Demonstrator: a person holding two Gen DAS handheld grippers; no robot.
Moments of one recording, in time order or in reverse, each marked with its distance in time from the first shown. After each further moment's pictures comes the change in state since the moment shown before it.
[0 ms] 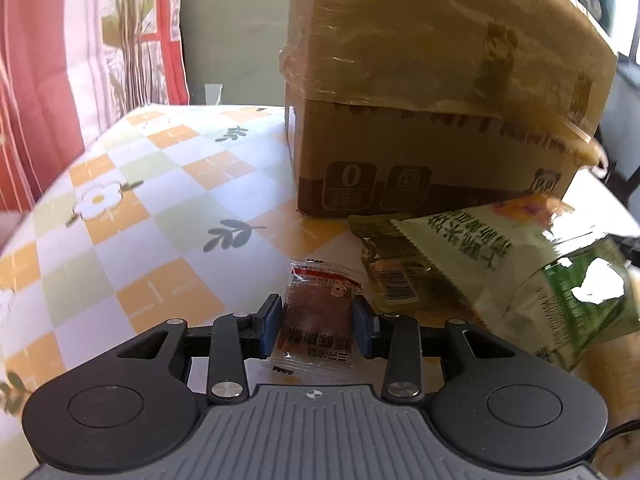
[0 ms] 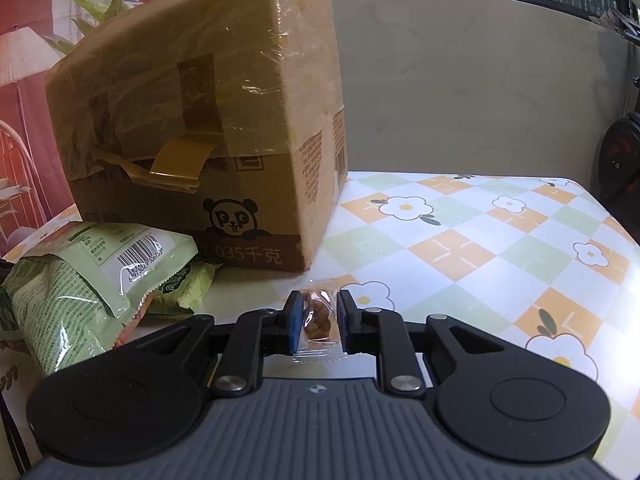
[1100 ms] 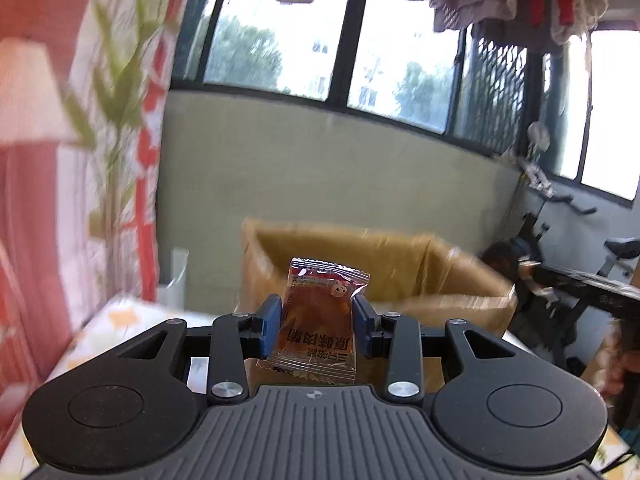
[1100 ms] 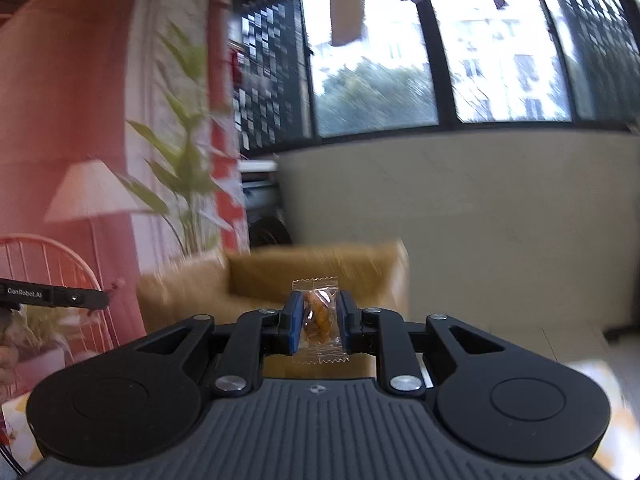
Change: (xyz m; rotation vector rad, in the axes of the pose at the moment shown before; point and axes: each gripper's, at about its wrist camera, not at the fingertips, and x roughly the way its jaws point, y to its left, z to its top) left arm -0.114 -0.035 0.128 0.000 -0.465 -0.131; right arm -0.081 0.039 0.162 -0.091 -0.380 0.190
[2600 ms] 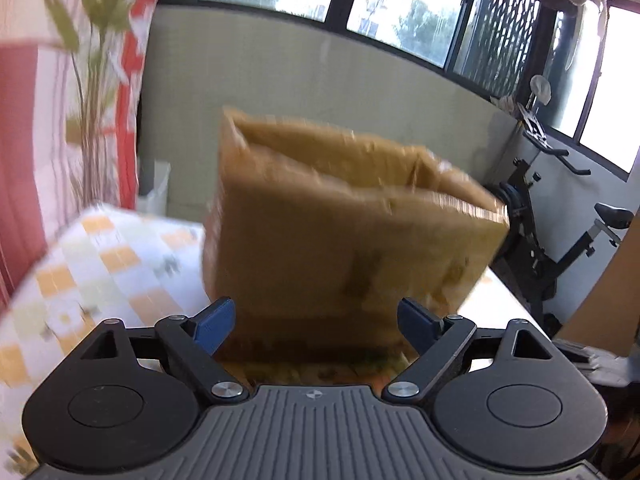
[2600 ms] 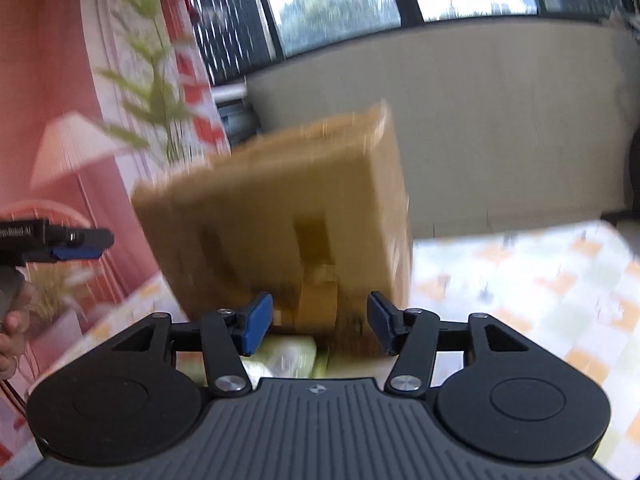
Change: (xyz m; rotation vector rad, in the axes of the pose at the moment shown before) left arm 0.022 -0.001 -0.059 -0.082 0.272 -0.039; right arm -0.013 0.015 -0.100 0.196 0.319 -0.070
